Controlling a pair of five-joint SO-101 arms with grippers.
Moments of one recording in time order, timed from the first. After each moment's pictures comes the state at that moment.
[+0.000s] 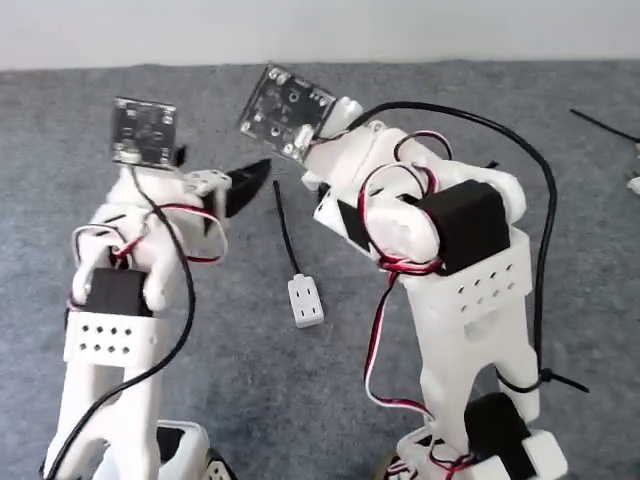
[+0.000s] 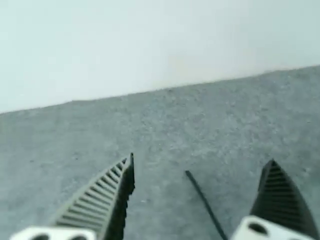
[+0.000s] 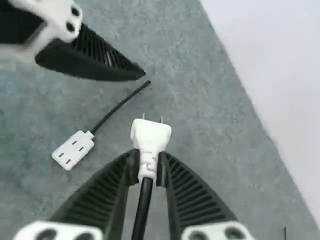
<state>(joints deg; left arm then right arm) 0.6 -39.1 35.5 44.4 1.9 -28.7 -9.6 -37.3 100.8 35.9</state>
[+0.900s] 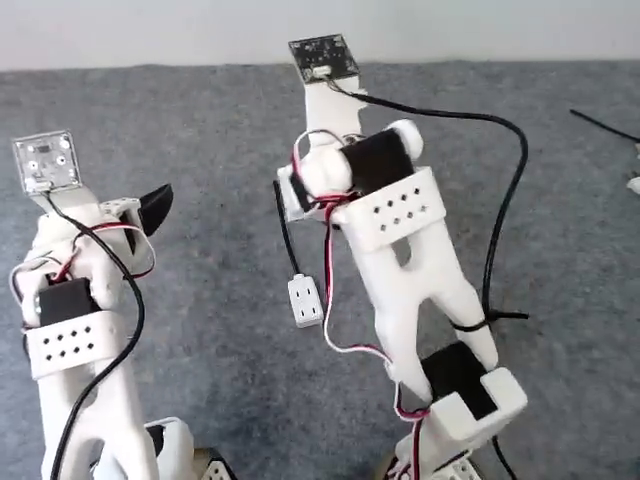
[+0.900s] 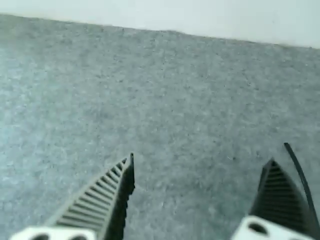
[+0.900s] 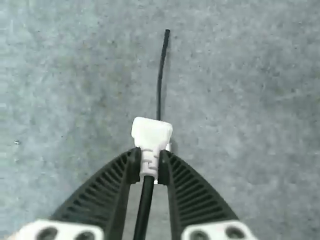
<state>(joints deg) -21.0 -39.1 44.9 45.2 2.7 -31.8 7.0 -35.1 100.7 -13.4</state>
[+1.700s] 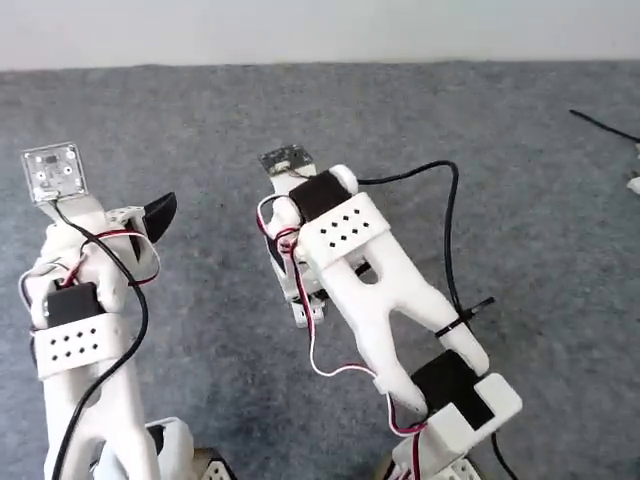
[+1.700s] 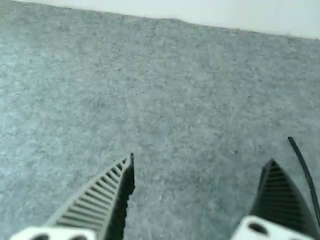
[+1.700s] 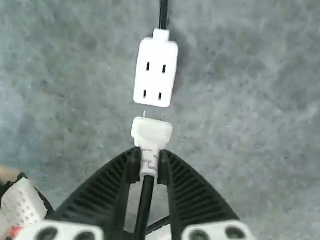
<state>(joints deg) -21.0 -39.1 49.6 41.8 3.7 -37.5 6.2 -8.1 100.7 -11.6</state>
